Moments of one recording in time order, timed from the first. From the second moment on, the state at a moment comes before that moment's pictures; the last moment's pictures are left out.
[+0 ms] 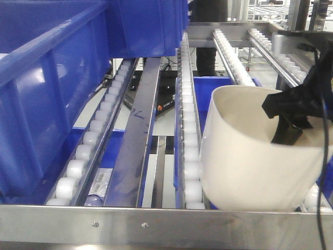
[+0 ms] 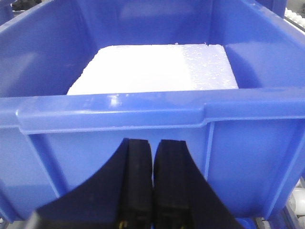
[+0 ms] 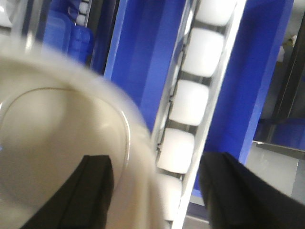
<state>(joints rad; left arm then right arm) -0.08 -0.01 0.01 0.00 0.16 0.04 0.31 1.48 -0.80 0.00 0.44 0.16</state>
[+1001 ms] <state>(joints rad) -0.08 -0.01 0.01 0.00 0.16 0.04 0.31 1.20 -0.81 0.00 0.40 0.16</state>
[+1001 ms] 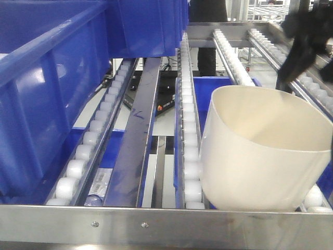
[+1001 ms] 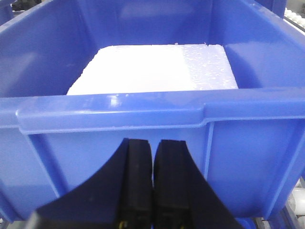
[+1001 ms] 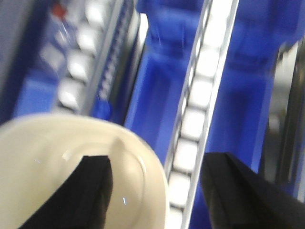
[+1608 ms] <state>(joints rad) -0.08 -0.01 0.01 0.00 0.16 0.04 0.02 0.65 -0.60 0.00 0.31 0.16</state>
